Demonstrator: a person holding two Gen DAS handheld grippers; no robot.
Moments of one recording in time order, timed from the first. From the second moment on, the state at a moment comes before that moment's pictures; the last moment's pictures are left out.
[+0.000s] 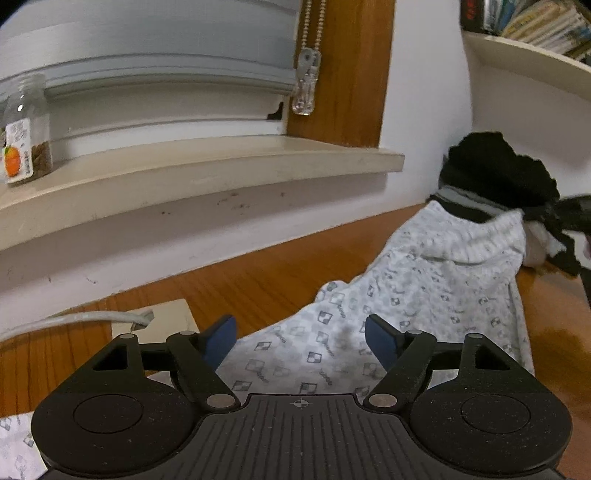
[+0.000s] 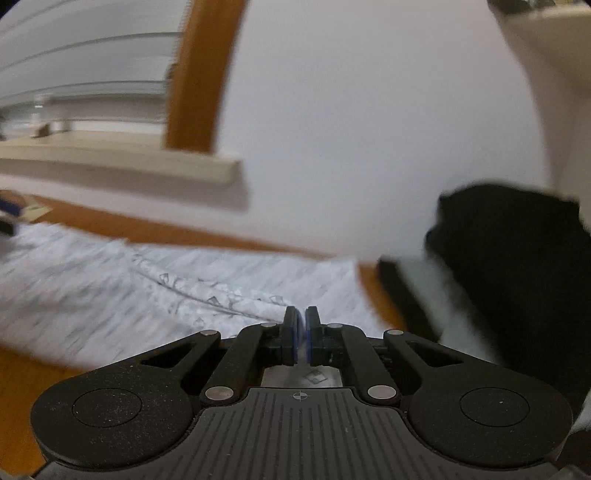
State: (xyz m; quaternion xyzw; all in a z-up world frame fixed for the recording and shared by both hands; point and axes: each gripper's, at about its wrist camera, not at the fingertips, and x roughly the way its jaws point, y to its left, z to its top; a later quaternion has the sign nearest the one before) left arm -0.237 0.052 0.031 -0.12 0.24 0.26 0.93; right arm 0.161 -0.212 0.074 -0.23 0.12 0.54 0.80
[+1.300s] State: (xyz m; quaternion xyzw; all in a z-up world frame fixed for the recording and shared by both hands) left arm -0.236 0.059 0.027 -0.14 0.26 0.27 0.92; right arm 0.272 -0.067 0.024 -0.22 0.27 0.49 0.80
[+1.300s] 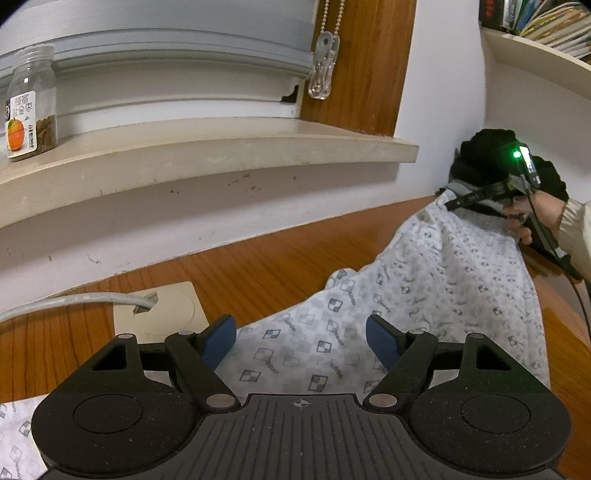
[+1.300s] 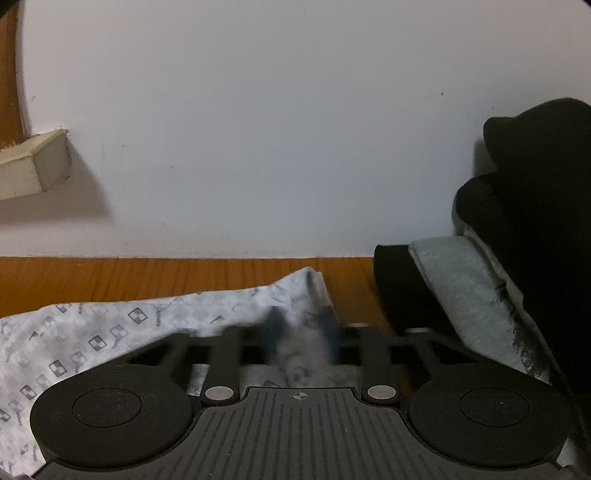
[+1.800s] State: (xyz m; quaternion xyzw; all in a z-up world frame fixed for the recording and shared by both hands) left arm -0.235 0.059 0.025 -0.14 0.27 0.27 0.91; right arm 0.260 -0.126 0.035 -0.17 0.26 0.48 0.82
